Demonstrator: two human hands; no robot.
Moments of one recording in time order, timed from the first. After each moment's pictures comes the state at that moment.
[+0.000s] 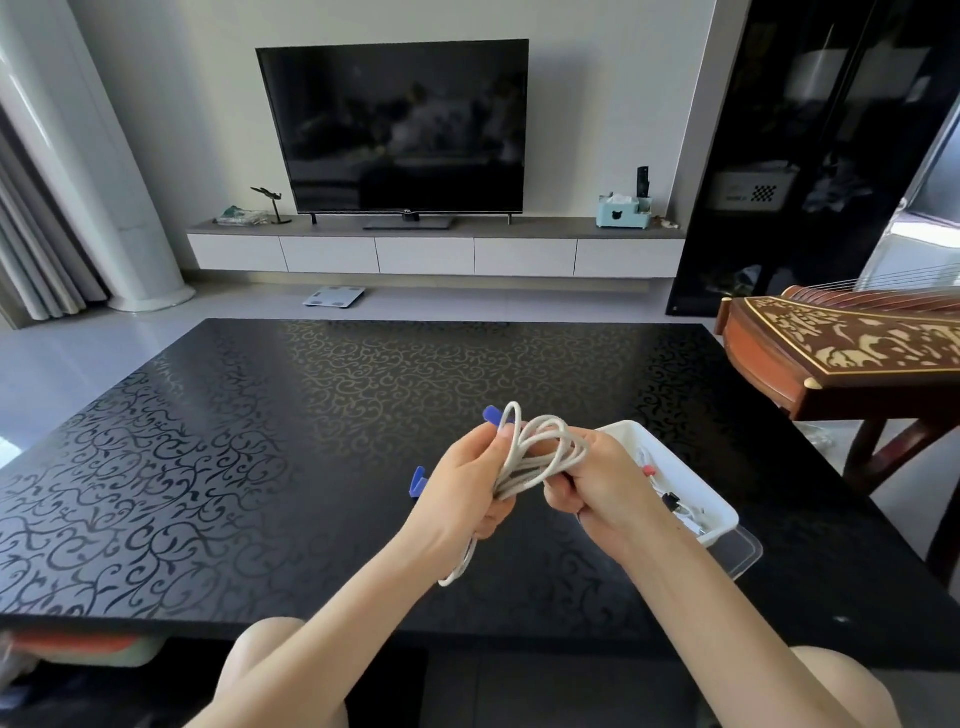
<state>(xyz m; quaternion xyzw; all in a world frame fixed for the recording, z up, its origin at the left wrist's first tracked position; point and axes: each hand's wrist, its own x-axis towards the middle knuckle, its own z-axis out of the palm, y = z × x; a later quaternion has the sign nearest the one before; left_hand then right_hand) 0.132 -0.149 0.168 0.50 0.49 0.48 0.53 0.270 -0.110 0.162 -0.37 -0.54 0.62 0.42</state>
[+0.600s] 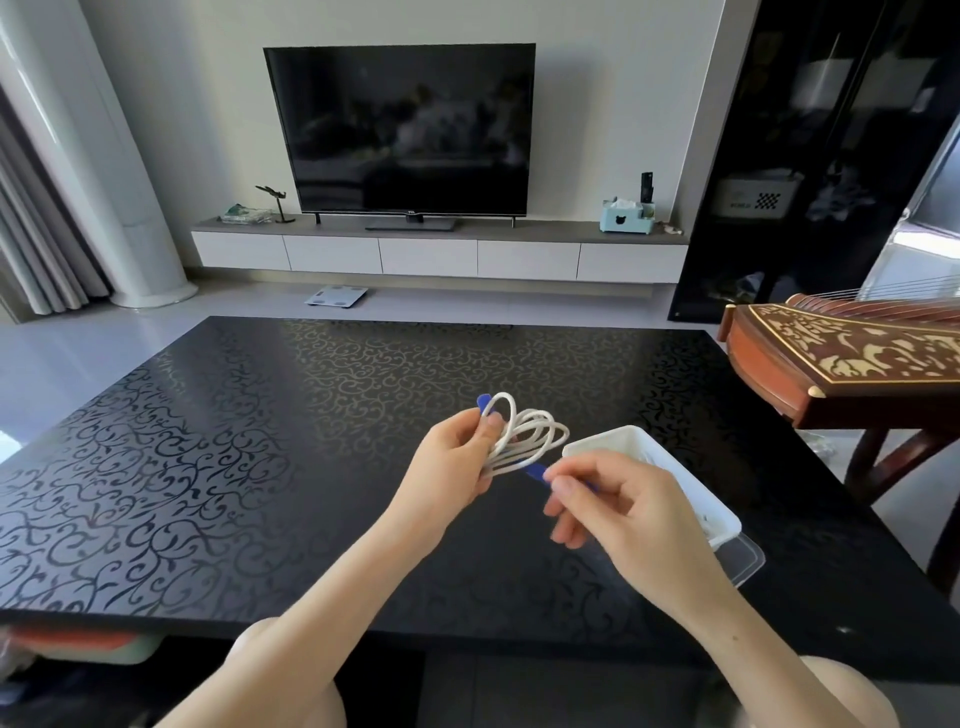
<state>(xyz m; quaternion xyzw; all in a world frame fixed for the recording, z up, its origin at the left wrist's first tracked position) 0.118 -0.131 0.166 0.51 0.54 0.51 0.43 0.294 -0.151 0.165 -0.37 -0.72 0.37 0.46</state>
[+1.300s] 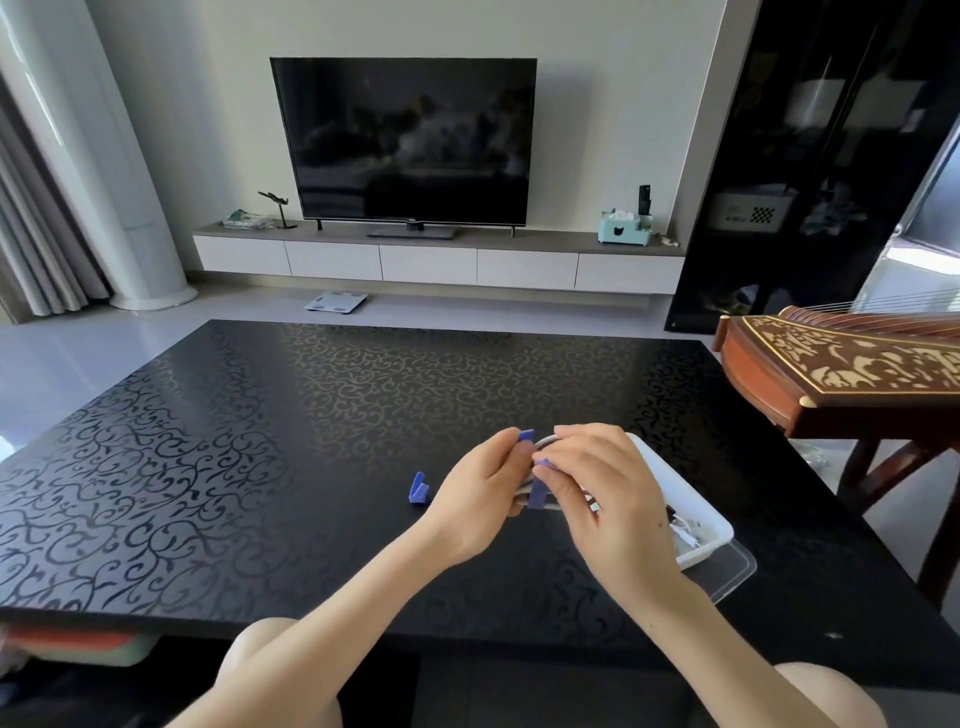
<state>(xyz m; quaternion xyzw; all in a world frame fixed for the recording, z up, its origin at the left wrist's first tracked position) 0.136 -0.141 0.162 0.60 0.48 0.46 0.46 0.278 -0.134 0.155 -0.30 -0.79 -0.04 0.53</state>
